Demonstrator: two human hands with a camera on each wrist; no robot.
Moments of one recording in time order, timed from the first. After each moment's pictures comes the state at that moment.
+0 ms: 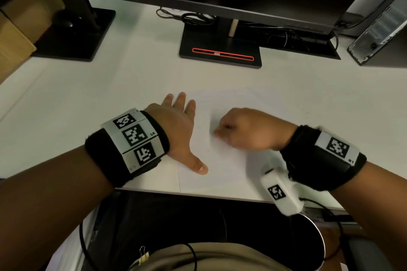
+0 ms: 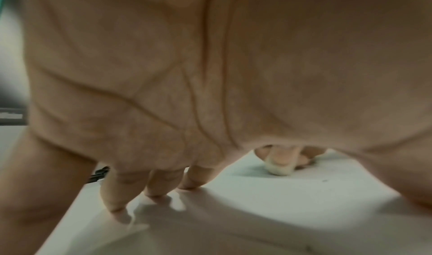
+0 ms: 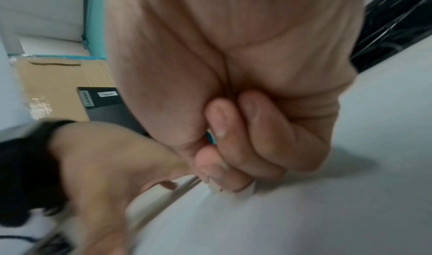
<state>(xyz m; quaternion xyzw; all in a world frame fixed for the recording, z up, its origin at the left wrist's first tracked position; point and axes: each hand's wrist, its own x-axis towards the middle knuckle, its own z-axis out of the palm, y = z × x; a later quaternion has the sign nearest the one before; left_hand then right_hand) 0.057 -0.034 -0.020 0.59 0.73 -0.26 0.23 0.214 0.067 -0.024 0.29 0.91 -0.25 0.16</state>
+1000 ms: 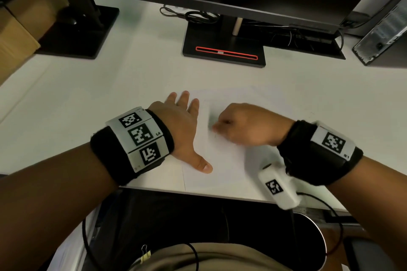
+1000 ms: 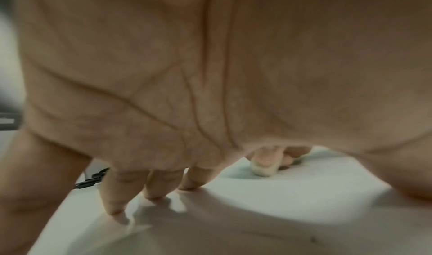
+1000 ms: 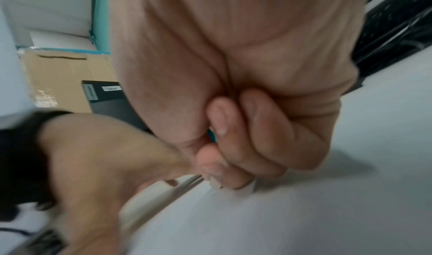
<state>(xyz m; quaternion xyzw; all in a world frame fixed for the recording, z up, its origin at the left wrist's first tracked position) 0.059 -0.035 -0.020 0.59 0.73 -0.26 0.22 0.201 0.065 -0.020 0.29 0.91 -0.25 0.16</state>
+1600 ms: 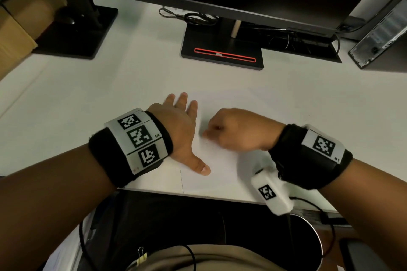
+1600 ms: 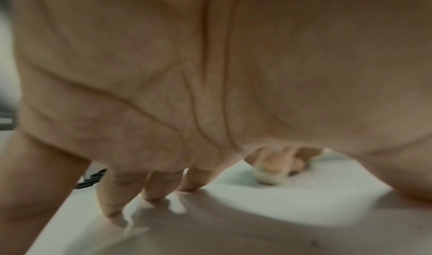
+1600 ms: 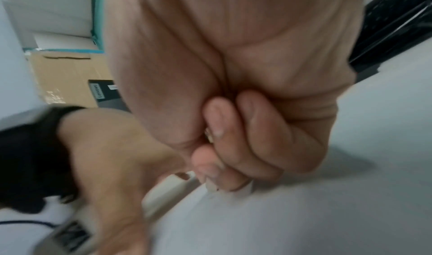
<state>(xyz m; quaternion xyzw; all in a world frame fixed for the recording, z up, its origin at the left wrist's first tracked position) 0.060 -0.034 -0.020 0.59 0.73 -0.26 0.23 0.194 0.057 -0.022 0.27 0.91 -0.26 0.17</state>
